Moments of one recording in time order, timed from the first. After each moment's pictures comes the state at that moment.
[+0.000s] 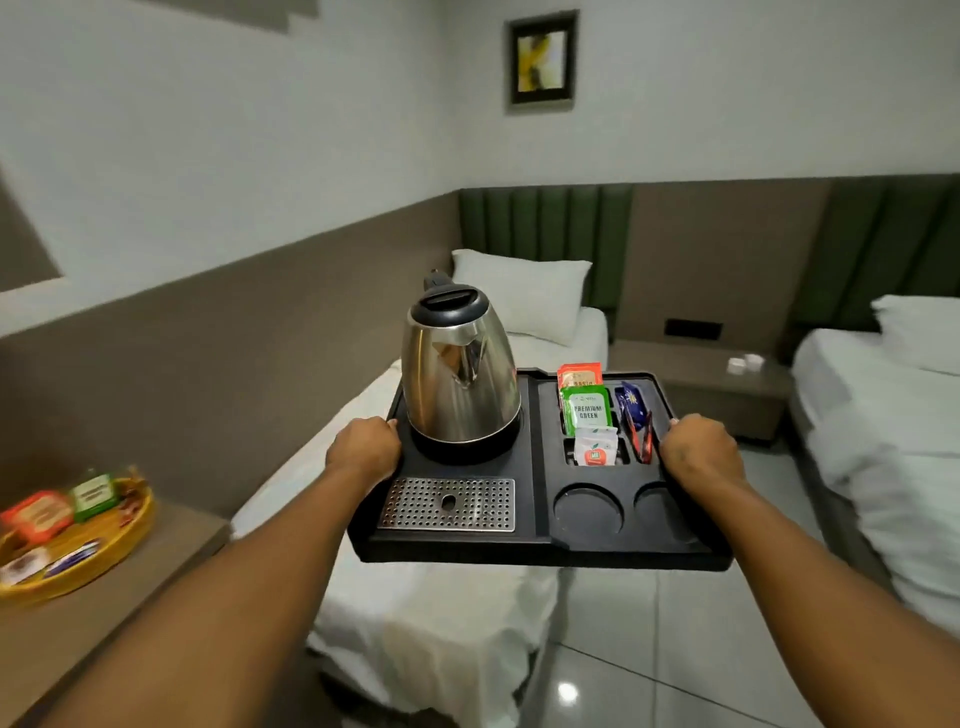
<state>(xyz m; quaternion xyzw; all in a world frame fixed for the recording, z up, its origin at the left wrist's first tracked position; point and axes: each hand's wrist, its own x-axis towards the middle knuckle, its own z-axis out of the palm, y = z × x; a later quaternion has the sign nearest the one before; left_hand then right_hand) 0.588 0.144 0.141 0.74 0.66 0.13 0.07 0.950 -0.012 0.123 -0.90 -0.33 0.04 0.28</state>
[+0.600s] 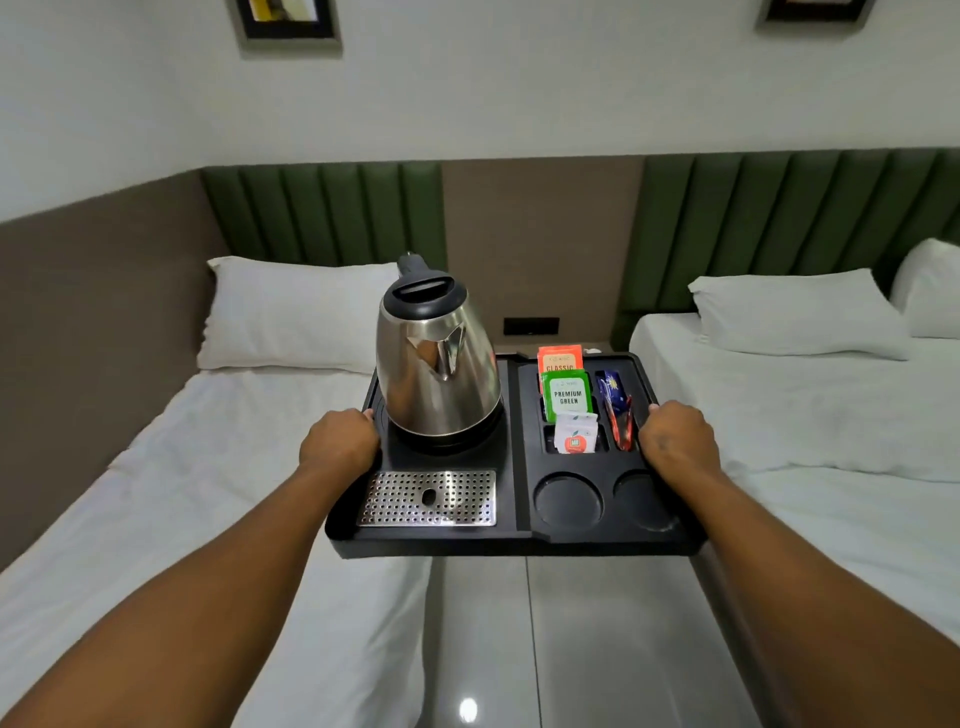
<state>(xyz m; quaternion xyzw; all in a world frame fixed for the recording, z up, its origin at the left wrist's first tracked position) 1.094 0.459 0.099 0.83 0.54 0.11 0.11 1.383 0.199 0.090 -0.94 -0.18 -0.04 0.29</state>
